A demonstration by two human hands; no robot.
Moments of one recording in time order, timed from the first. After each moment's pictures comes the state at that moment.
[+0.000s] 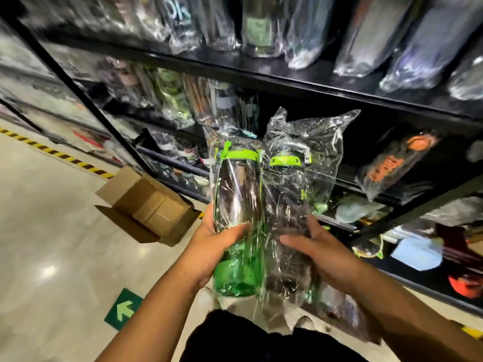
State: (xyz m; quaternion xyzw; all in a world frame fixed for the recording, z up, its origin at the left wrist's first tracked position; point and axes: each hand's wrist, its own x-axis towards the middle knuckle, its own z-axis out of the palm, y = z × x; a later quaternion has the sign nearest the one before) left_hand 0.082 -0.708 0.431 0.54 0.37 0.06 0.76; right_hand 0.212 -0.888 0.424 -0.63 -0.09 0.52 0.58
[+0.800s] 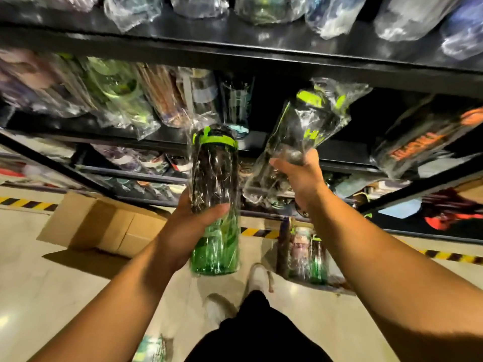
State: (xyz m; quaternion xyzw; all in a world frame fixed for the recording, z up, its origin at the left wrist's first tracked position) left_hand 0.155 -0.508 0.371 0.62 0.34 -0.07 0.70; right_hand 0.325 -0.687 0.324 -0.70 0.10 0.17 0.69
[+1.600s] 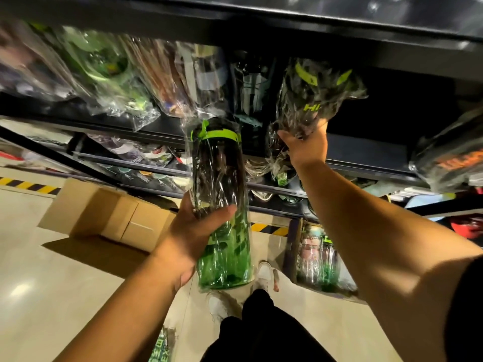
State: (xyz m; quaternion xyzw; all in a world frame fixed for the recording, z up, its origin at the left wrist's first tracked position) left_hand 0.189 -0.499 0.347 0.56 0.36 -0.10 0.74; right_hand 0.434 -0.644 0.233 -0.83 0.06 0.07 0.55
